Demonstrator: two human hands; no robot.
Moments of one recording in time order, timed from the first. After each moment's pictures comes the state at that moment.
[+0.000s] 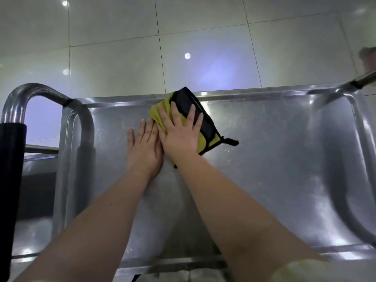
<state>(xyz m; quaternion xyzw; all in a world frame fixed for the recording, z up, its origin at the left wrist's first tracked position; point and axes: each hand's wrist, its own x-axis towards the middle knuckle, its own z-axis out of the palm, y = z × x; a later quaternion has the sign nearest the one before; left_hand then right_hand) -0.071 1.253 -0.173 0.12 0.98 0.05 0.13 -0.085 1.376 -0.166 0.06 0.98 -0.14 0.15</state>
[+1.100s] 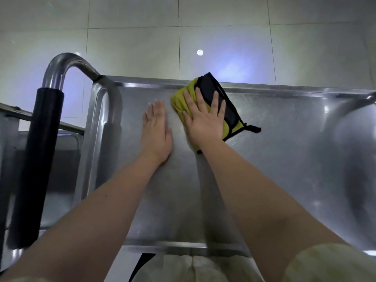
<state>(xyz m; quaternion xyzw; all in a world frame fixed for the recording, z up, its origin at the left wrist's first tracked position) -0.072 1.221 -0.156 0.07 0.96 0.26 0.08 -0.092 1.375 -0.175 0.05 0.99 -0.11 0.10</state>
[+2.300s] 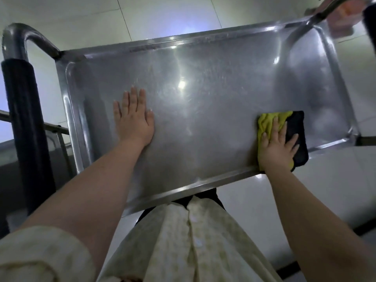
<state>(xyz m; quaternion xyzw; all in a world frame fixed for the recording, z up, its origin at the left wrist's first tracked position) -0.001 1.152 -0.179 0.17 0.98 0.08 0.11 0.230 1.467 -0.159 0.48 0.86 -0.10 0.13</state>
